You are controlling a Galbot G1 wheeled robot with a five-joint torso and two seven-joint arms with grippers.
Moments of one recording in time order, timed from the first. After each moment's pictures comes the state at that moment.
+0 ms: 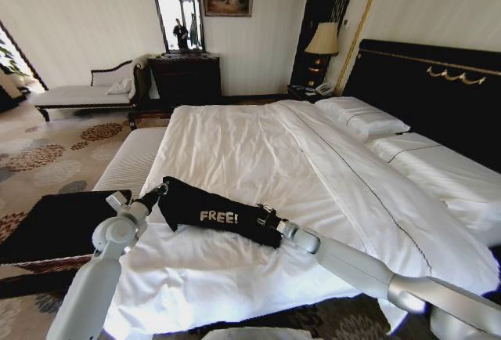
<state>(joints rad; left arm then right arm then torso) 1.12 -1.08 -0.65 -1.85 -1.16 0.47 -0.13 -0.56 0.88 -0.63 1.31 0.18 0.15 0.08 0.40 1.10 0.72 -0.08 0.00</state>
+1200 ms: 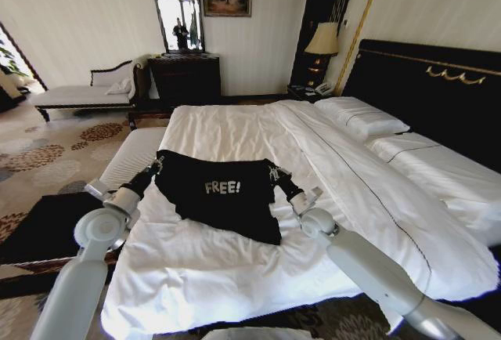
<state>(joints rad) 1.14 -0.99 -0.79 -2.12 -1.36 0.33 -0.08 -0.78 0.84 -0.01 1.84 1.02 0.30 -0.04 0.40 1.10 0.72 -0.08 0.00</state>
